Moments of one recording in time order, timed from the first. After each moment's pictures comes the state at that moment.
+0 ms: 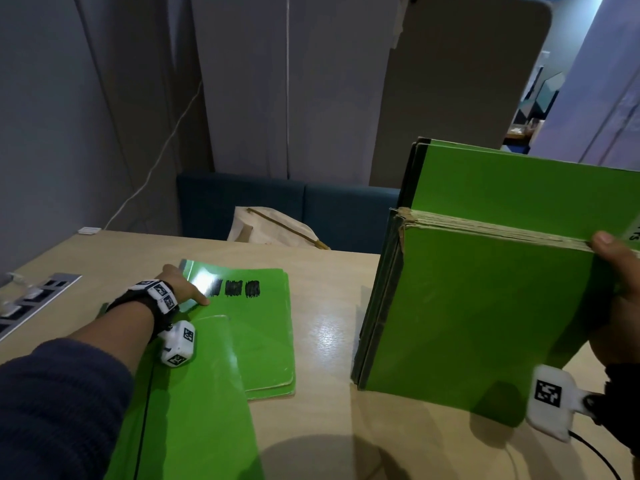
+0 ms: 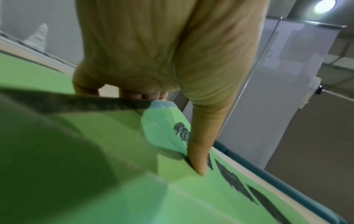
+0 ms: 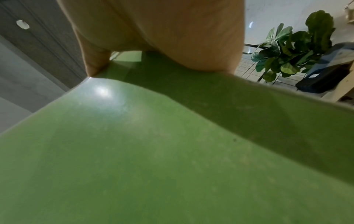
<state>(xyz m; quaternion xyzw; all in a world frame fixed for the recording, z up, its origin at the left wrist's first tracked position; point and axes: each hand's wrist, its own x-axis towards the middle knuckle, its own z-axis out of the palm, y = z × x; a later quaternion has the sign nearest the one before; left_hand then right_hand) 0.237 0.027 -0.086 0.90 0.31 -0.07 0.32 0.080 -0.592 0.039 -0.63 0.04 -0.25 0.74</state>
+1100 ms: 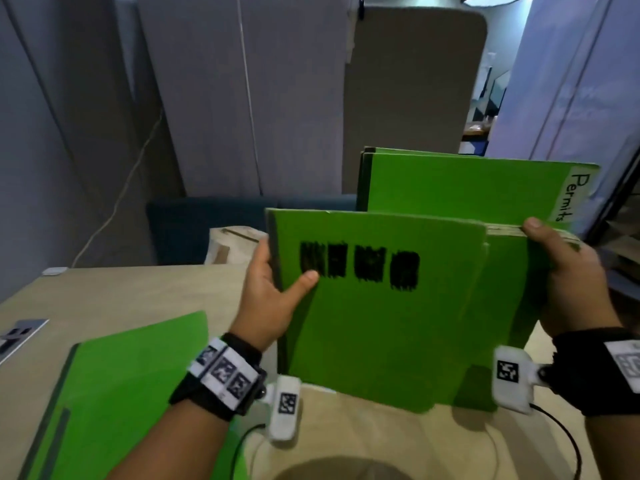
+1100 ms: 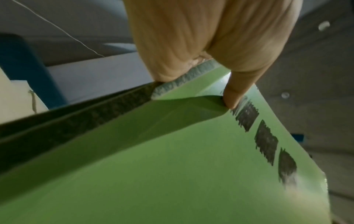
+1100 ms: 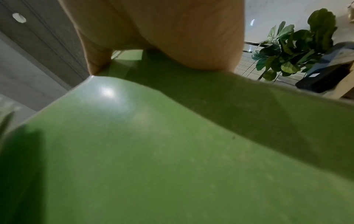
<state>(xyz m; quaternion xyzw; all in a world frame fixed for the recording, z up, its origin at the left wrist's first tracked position) 0.105 -0.207 0.019 0.66 -0.21 0.17 0.71 0.057 -0.555 0.069 -0.60 0.04 -0.32 0.73</state>
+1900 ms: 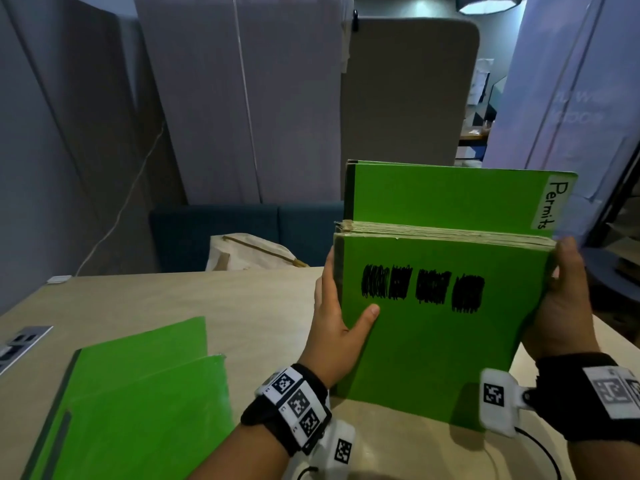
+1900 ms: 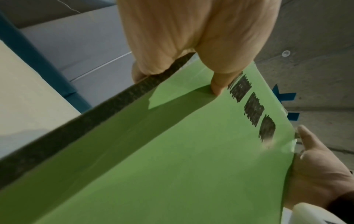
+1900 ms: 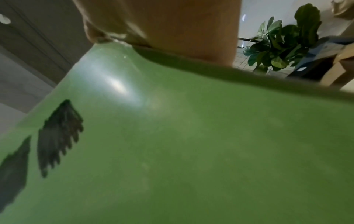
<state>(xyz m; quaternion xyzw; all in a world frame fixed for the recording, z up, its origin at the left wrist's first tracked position) 0.077 -0.294 -0.015 0.76 -0.22 0.12 0.61 0.039 -0.546 0.052 -0.50 0.01 -0.27 0.82</state>
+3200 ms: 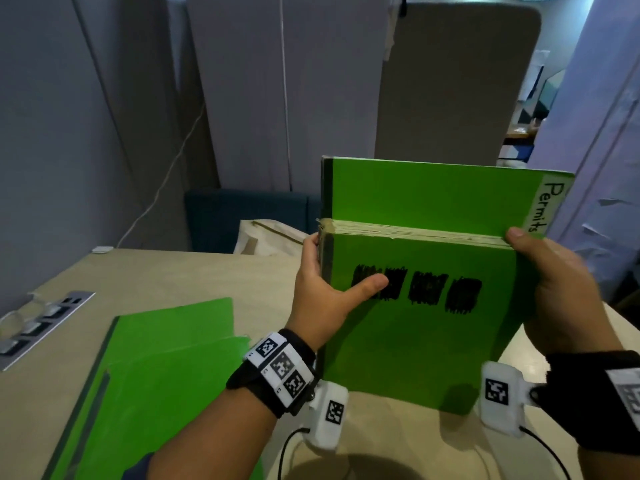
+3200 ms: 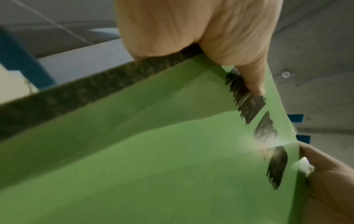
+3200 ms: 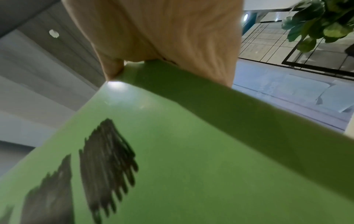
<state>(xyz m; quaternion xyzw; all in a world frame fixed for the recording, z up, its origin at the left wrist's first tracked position) 0.084 -0.246 0.025 0.70 -0.16 0.16 0.67 0.059 -0.508 0.074 -0.63 -0.04 -0.21 0.75</state>
